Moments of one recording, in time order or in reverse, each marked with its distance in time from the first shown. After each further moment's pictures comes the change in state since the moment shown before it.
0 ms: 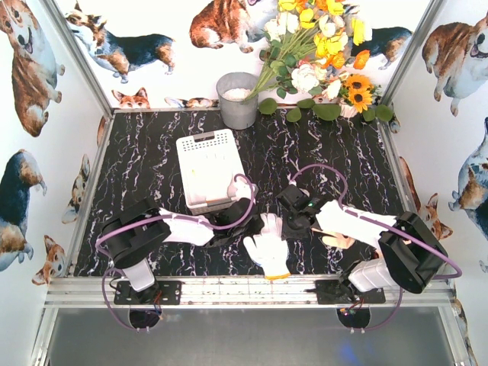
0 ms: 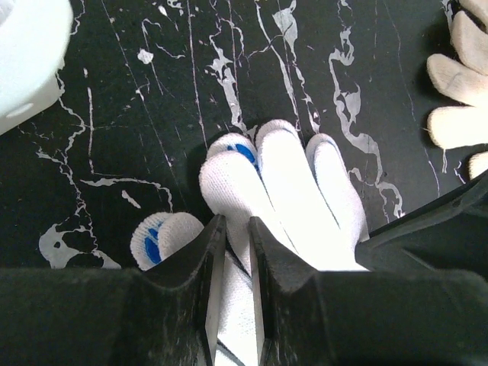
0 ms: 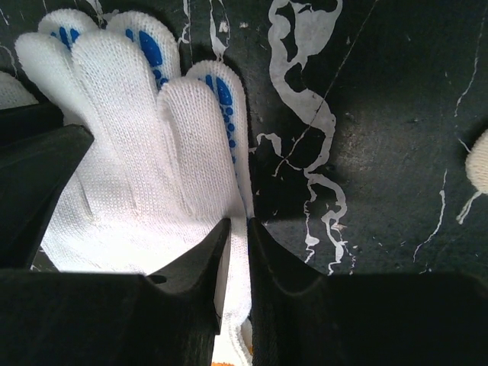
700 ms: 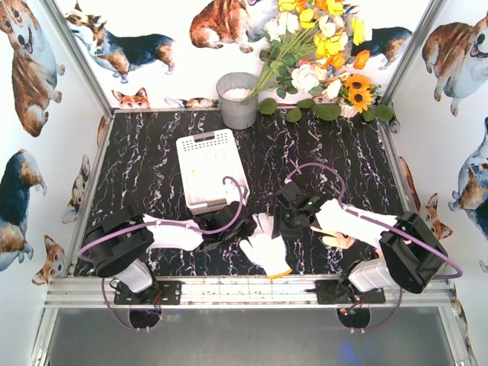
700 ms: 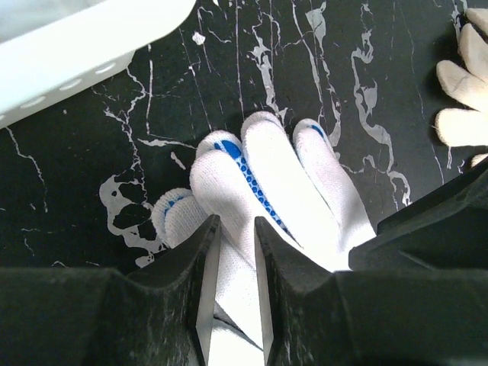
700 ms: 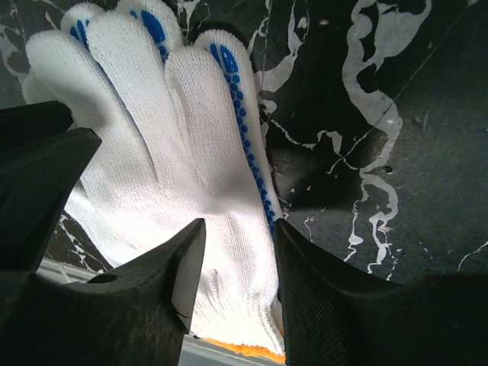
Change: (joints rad) left arm -0.004 -0.130 -0.095 -0.032 -0.061 -0.042; right arm 0.000 0.000 0.025 0.029 -0.098 -0.011
